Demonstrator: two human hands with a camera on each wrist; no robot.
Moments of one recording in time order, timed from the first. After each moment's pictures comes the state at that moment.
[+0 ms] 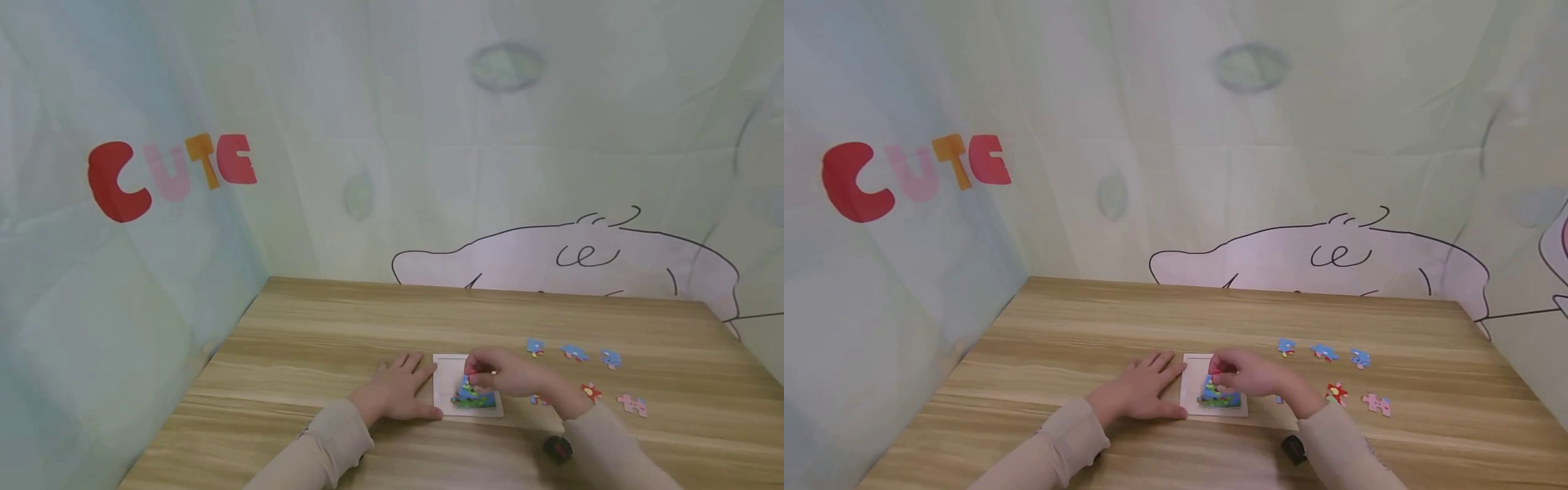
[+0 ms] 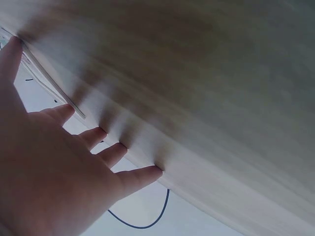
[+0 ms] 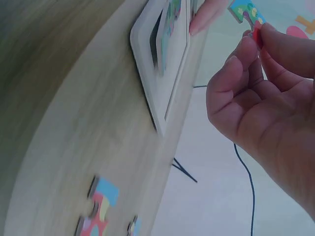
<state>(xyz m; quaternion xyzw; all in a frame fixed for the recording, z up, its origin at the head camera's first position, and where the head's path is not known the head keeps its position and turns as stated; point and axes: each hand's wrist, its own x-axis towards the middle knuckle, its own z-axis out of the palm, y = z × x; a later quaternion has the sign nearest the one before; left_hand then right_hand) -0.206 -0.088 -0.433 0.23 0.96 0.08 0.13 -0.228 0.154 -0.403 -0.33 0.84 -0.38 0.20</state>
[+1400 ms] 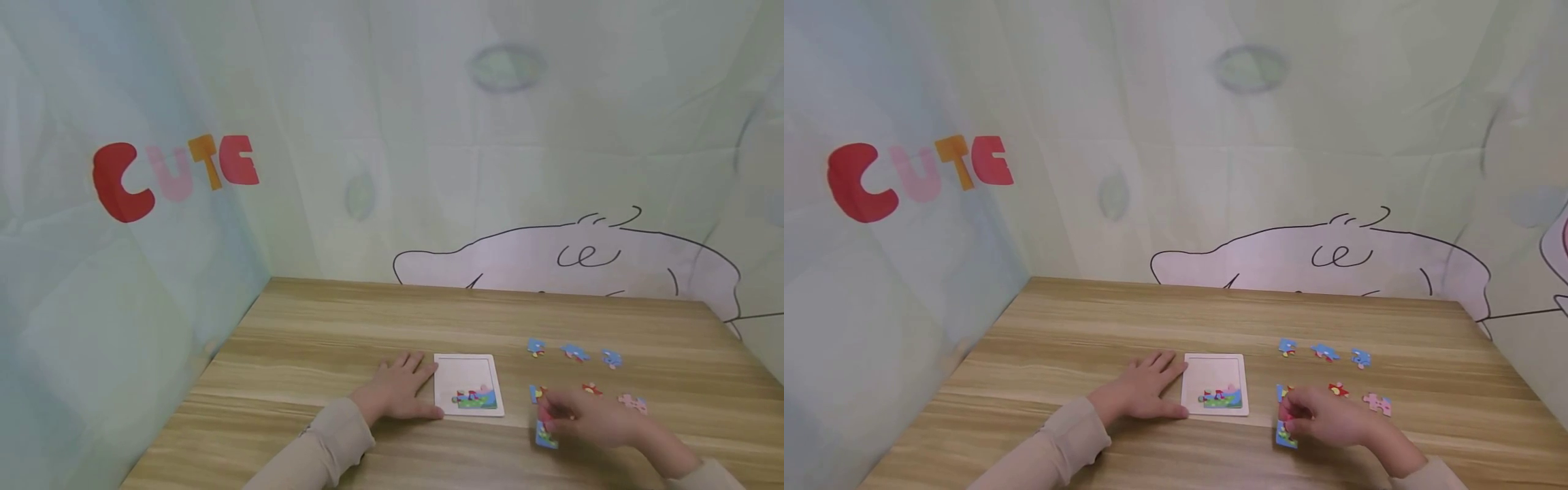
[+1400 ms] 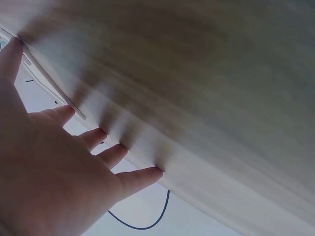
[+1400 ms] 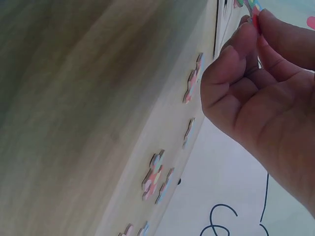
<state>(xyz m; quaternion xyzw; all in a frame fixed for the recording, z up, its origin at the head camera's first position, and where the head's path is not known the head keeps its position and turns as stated) -0.205 -0.089 -0.433 0.24 0.96 0.08 0.13 -0.177 0.255 -0.419 -0.38 0.82 -0.39 0.19</state>
